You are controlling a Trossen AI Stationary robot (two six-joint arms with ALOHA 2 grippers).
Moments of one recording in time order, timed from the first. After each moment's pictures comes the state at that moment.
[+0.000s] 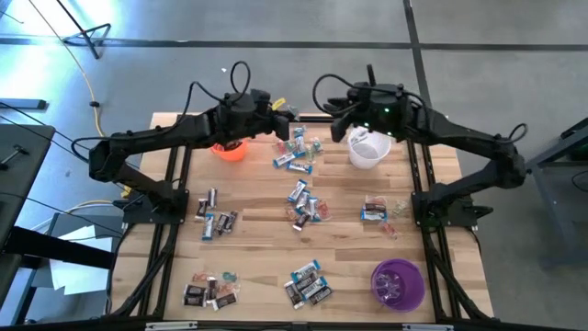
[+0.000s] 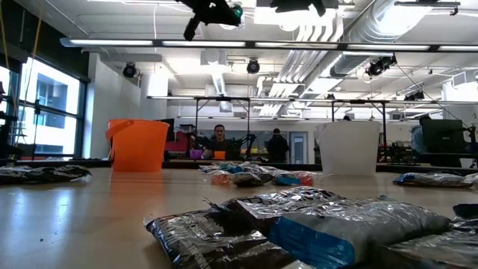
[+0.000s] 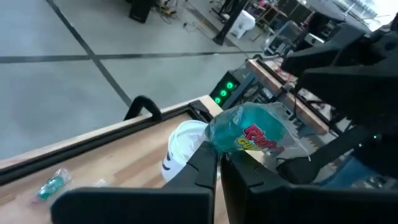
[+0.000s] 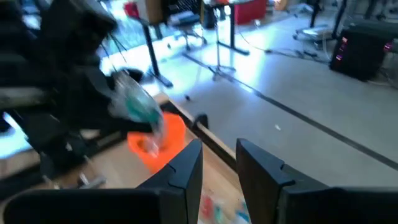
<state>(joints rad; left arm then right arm) 0.29 1.41 1.32 -0.17 -0.23 -0.61 -0.29 1.32 1.43 -0.37 0.27 0.18</state>
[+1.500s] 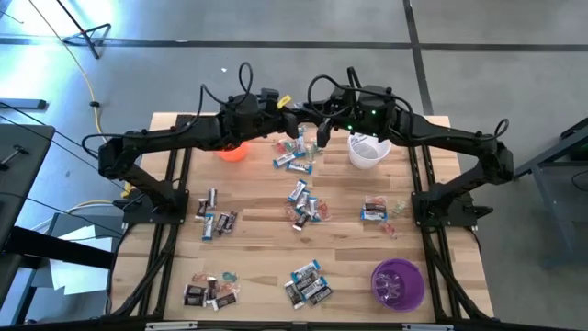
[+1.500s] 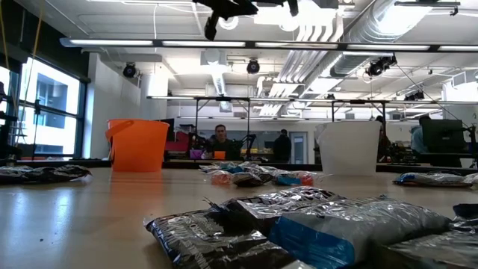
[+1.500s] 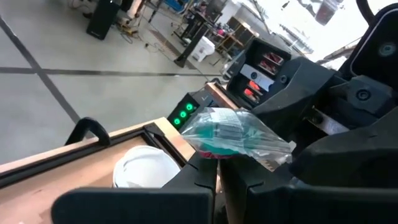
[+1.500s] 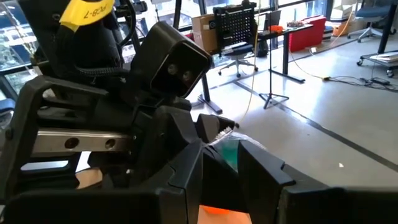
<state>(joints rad) 0.27 1.50 1.32 0.10 -0.16 -0.66 -0.26 1.42 1.42 -0.12 0.09 0.18</state>
